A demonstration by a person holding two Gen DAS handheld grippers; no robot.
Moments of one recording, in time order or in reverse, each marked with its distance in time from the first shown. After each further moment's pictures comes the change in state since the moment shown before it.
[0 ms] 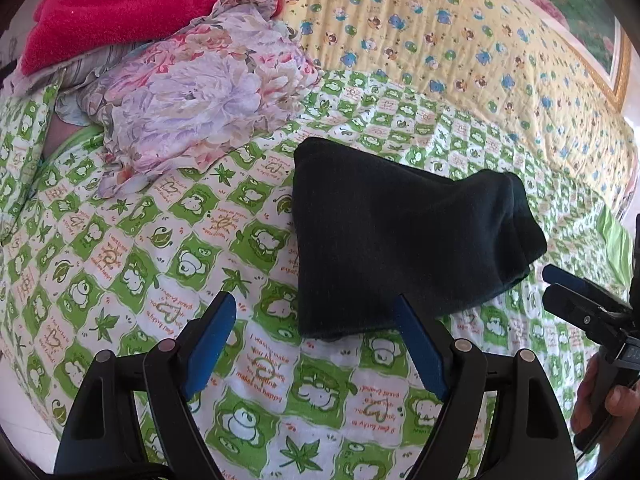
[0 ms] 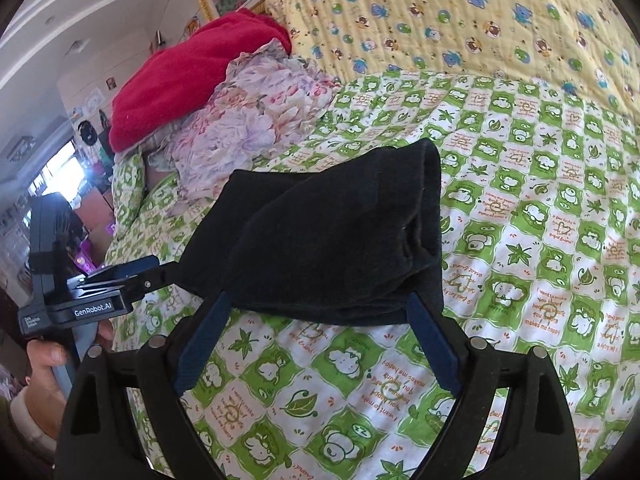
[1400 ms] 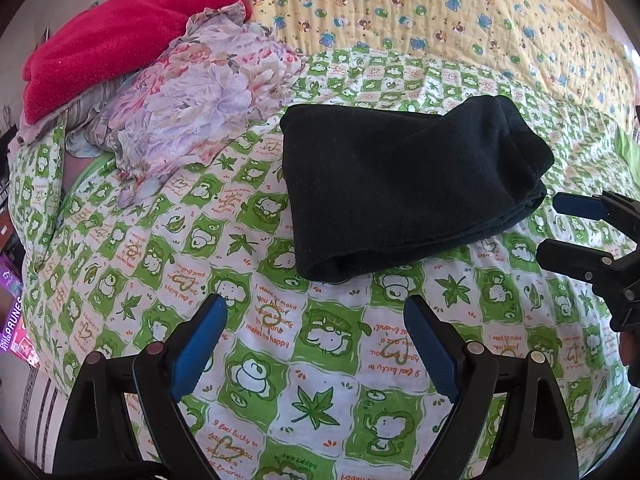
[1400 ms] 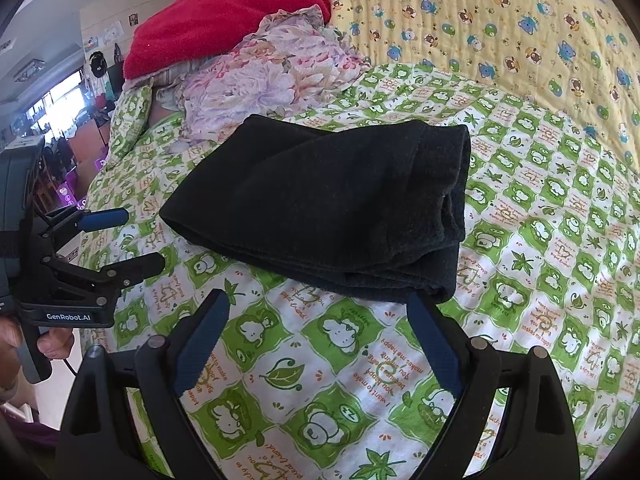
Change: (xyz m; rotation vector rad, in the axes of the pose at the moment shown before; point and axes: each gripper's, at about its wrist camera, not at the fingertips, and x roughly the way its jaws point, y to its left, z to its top) left arm -0.001 -0.022 -0.032 0.197 0.019 0.134; right arm 0.014 0.021 -0.018 -0.212 0.074 -0.068
